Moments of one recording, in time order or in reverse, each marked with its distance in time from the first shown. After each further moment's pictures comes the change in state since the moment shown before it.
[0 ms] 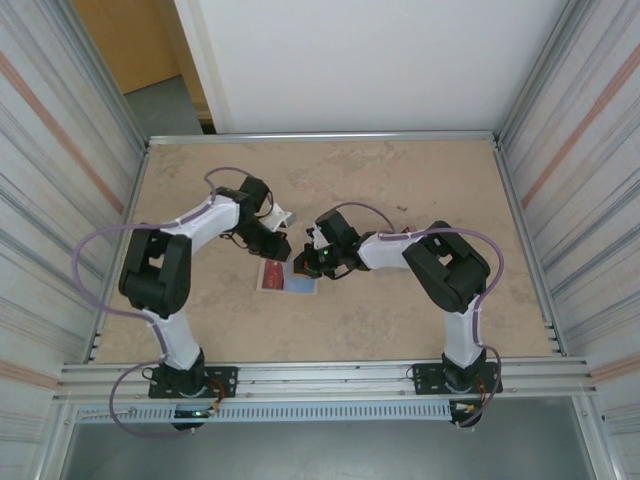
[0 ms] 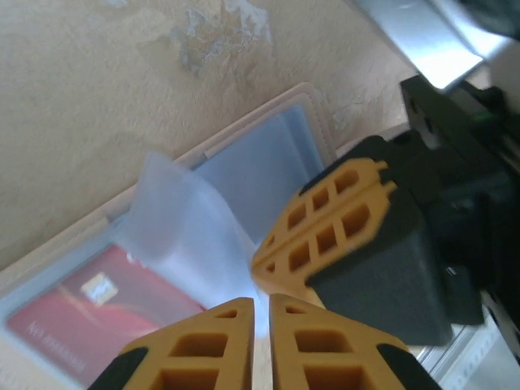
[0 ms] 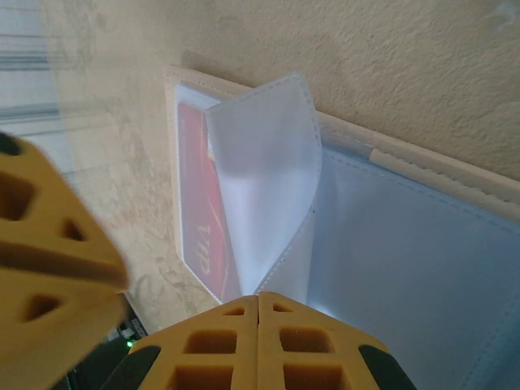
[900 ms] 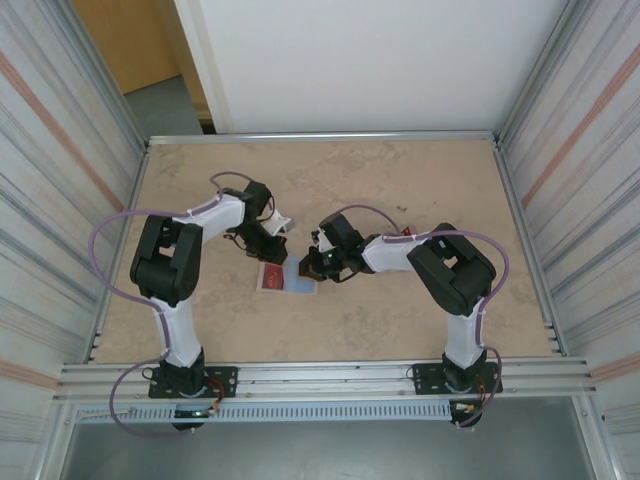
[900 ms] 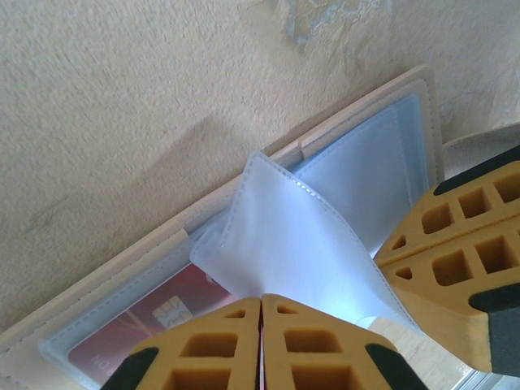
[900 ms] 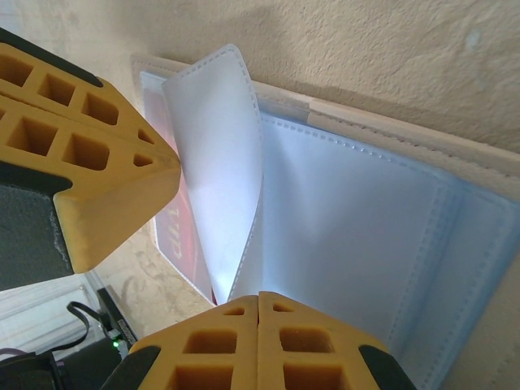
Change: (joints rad) left arm 0.018 0.080 0.012 -0.006 -0.075 0.023; right arm -0.003 -0.037 -0.050 -0.015 0.030 0.000
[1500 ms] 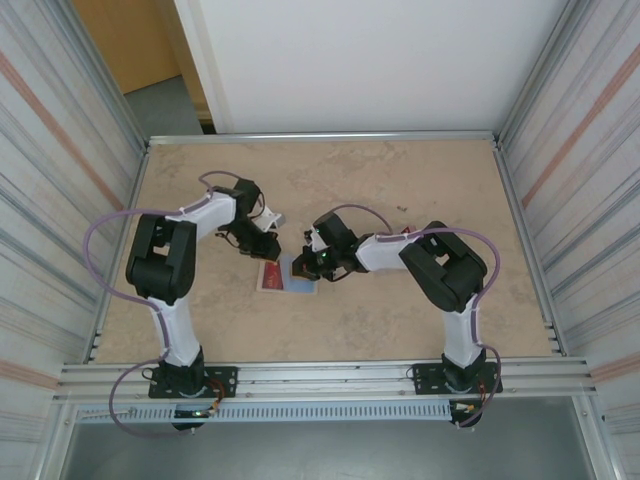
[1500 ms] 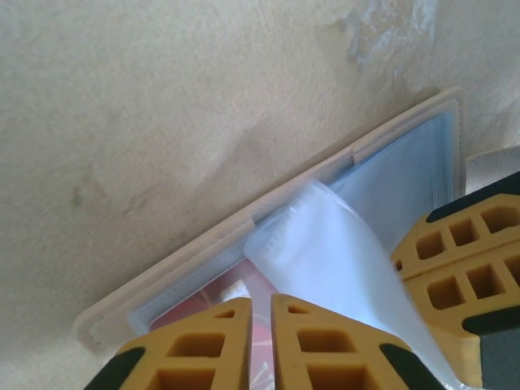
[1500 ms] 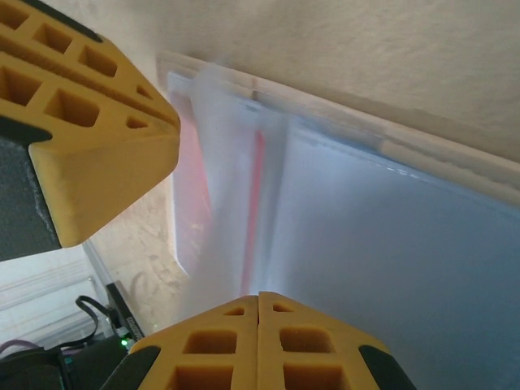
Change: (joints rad) left arm 0.072 -0.005 -0.002 0.003 0.014 0.000; right arm 0.021 0.056 0.054 0.033 -0.032 0.000
